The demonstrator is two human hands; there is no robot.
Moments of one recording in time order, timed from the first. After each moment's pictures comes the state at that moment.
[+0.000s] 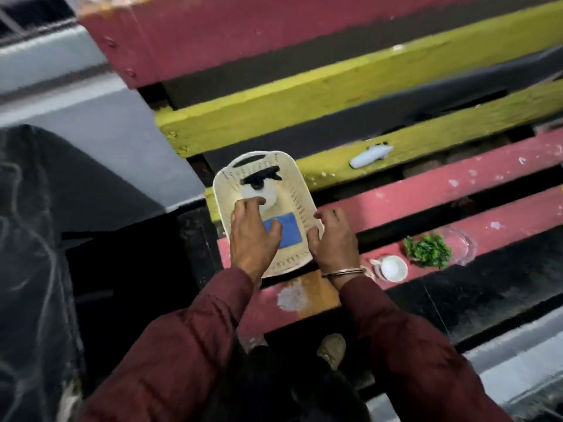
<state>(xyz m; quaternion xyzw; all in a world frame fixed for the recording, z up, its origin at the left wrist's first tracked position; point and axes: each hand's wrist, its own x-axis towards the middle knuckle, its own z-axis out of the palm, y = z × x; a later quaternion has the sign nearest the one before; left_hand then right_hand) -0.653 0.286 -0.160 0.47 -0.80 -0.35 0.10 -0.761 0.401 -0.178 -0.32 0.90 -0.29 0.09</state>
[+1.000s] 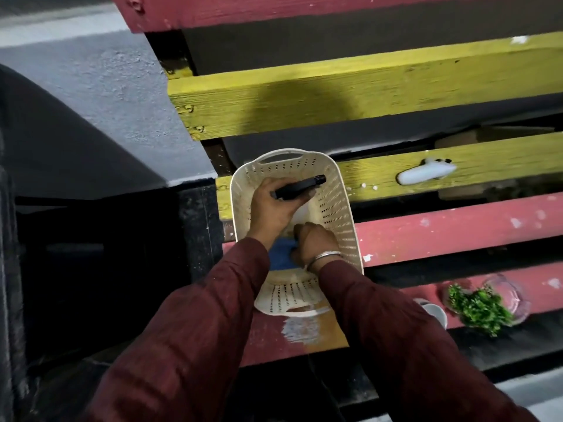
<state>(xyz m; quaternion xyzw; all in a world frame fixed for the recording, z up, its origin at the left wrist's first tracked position) -0.712 0.196 -0.265 0.52 -0.60 -0.58 0.18 -0.777 0.292 -0.287 -0.47 0.81 0.06 0.34</state>
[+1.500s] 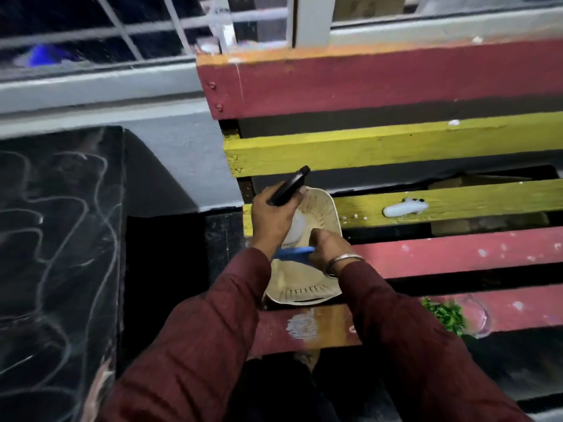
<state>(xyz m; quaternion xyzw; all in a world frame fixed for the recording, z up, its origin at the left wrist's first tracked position) -0.688 0.208 -0.105 0.53 -0.54 -0.58 0.30 -0.787 0.305 -0.135 -0.44 0.82 -0.03 0.36</state>
